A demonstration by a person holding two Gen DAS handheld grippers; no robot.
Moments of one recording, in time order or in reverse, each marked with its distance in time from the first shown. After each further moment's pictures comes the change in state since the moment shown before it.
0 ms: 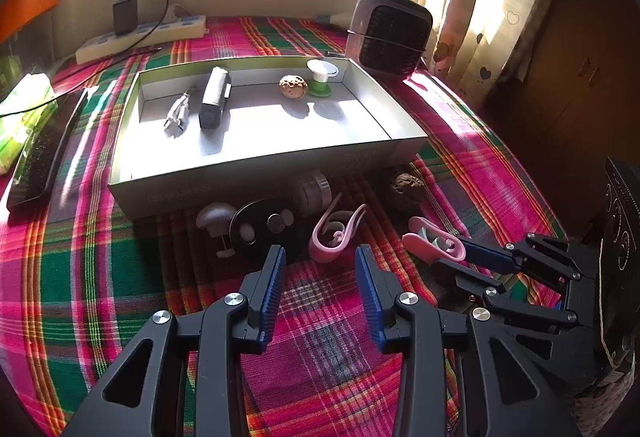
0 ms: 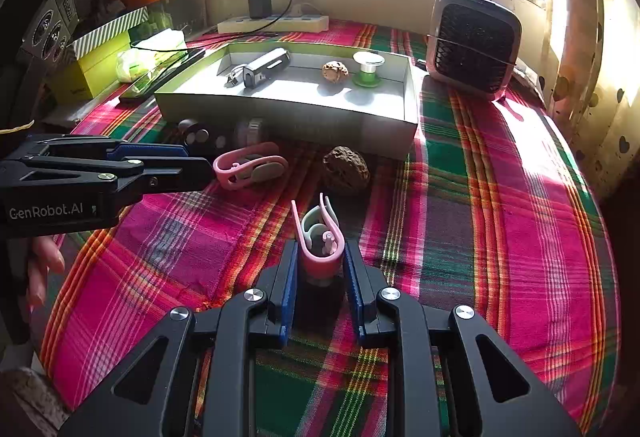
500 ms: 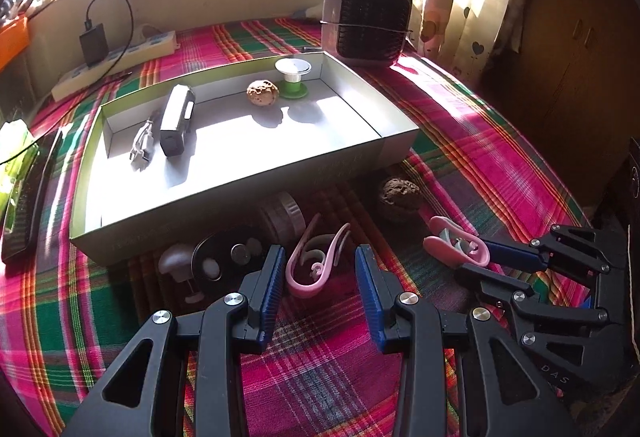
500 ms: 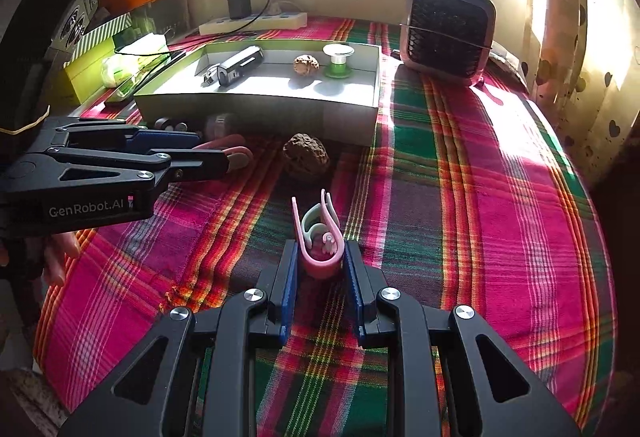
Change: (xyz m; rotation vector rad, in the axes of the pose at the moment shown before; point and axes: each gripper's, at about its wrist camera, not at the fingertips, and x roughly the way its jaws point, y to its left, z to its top) left arm 0.024 -0.020 0.011 0.103 0.020 0.024; right arm -0.003 -0.018 -0.006 0.033 0.008 -0.016
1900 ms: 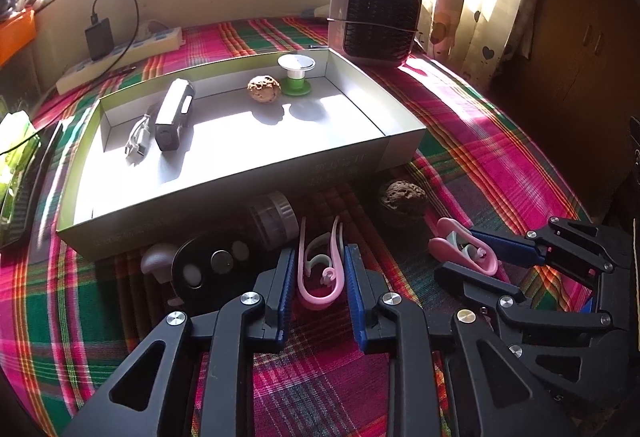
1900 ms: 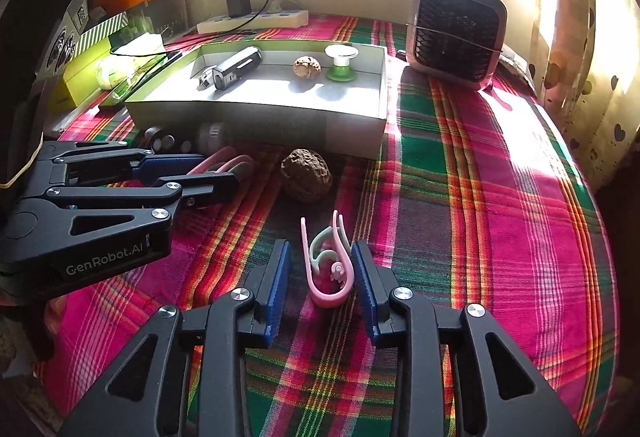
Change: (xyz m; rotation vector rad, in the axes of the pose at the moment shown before) left arm 0.011 -0.006 -0.002 -0.030 -0.015 0.033; right arm 0.011 0.002 0.013 -0.002 0.010 0.006
